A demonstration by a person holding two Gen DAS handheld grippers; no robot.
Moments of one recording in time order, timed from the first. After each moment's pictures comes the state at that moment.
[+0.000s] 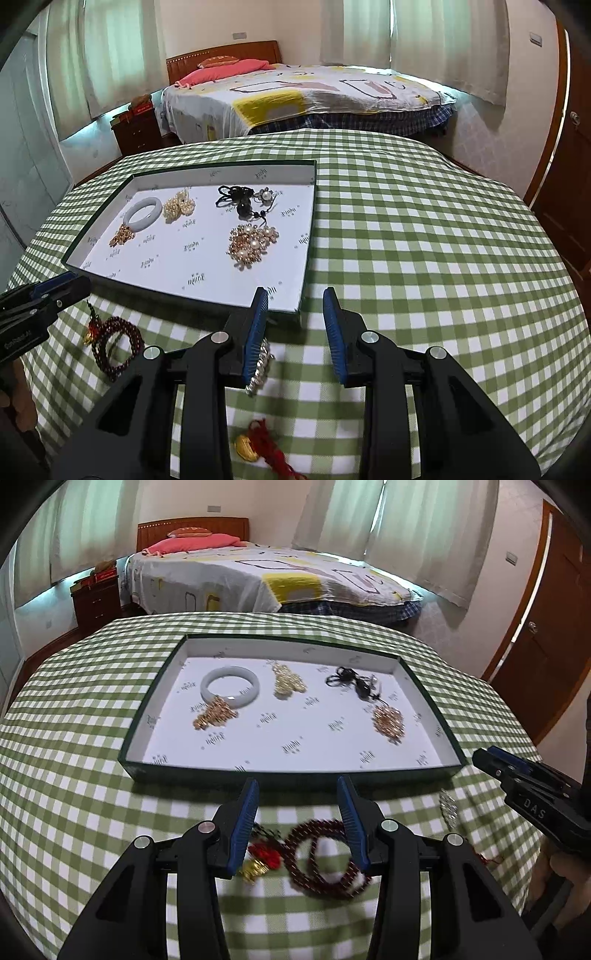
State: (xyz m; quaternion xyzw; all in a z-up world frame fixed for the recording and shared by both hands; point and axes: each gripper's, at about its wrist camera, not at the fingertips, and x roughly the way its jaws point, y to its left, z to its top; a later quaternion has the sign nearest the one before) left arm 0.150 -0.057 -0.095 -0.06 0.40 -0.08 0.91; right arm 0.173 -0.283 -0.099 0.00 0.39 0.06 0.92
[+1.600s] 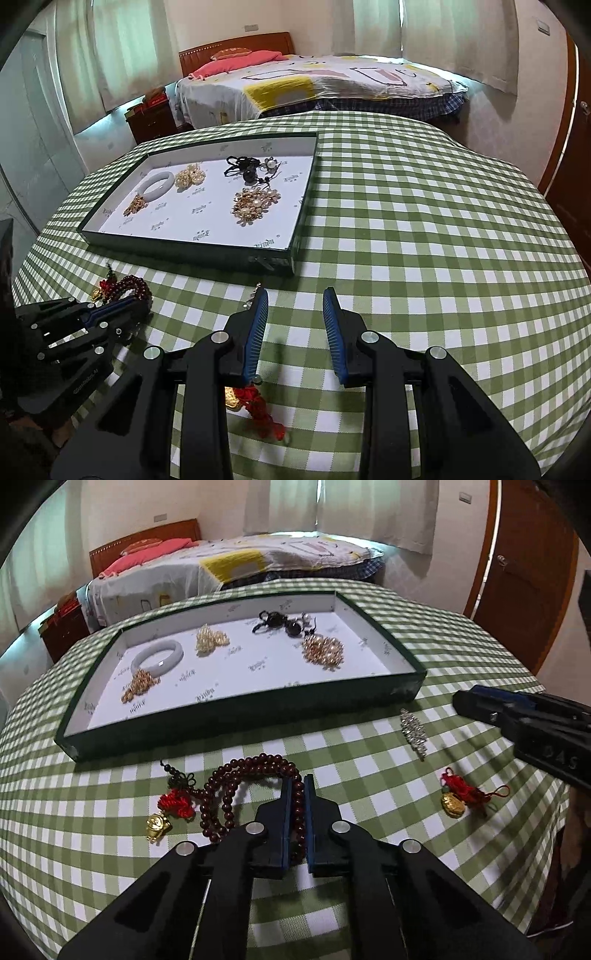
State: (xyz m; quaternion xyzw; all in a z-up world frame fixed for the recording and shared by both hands) left arm 0.123 -0.129 -0.130 0.04 0.42 -0.13 0.90; right arm 0.146 -0.297 -0.116 0.00 0.41 0.10 0.91
